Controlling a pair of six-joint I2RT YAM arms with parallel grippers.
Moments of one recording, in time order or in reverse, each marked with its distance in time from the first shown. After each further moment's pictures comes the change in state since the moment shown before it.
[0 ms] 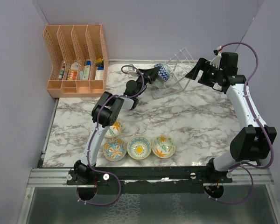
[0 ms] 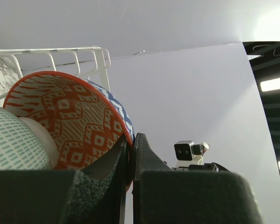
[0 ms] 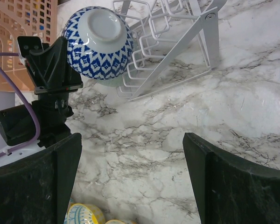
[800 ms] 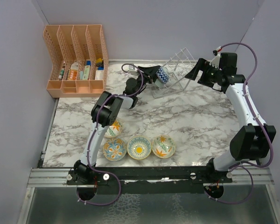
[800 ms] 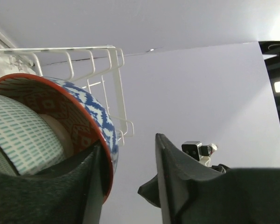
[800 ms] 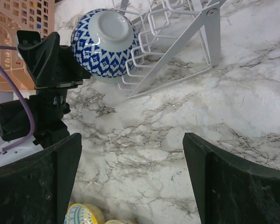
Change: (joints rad) left arm 0.015 0.016 0.032 -0.086 0.042 0.027; right arm 0.000 0.011 0.000 0.000 0.000 0.000
